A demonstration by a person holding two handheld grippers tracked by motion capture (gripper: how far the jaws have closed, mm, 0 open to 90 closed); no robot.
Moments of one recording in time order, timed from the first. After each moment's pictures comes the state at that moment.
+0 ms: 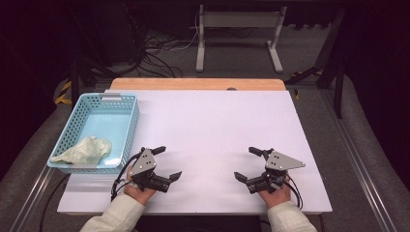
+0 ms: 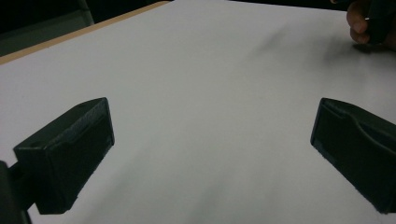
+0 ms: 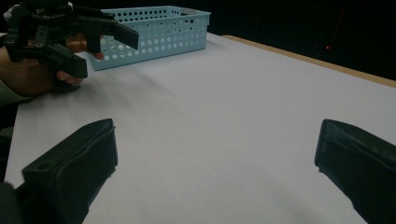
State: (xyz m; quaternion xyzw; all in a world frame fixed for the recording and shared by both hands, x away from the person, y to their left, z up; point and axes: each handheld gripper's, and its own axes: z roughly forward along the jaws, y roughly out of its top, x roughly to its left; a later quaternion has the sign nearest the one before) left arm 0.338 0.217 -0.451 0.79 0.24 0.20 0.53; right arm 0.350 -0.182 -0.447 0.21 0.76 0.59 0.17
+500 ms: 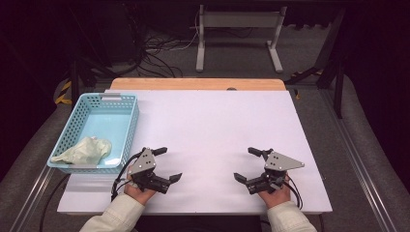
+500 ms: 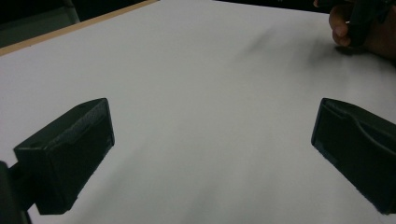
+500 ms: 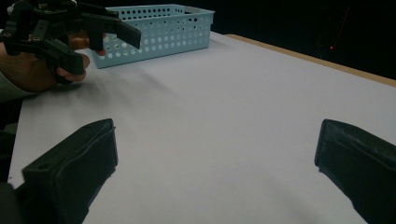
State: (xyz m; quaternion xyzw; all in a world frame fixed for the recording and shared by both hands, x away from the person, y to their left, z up) left arm 0.339 0.218 -0.448 0.80 0.23 0.17 0.53; right arm 0.350 -0.181 -0.448 0.21 0.76 0.59 0.17
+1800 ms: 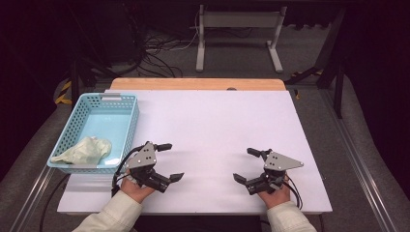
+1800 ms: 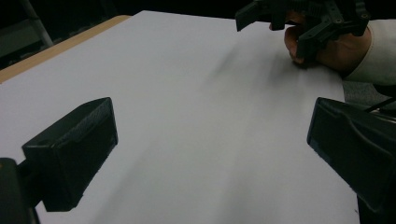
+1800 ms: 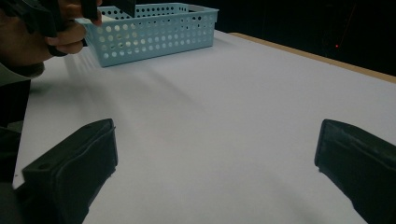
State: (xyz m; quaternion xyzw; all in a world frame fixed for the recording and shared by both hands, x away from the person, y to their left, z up) left arm 0.336 0.211 -0.405 0.82 0.17 0.15 0.53; right arm 0.351 -0.180 -0.449 0.20 0.77 0.59 0.16
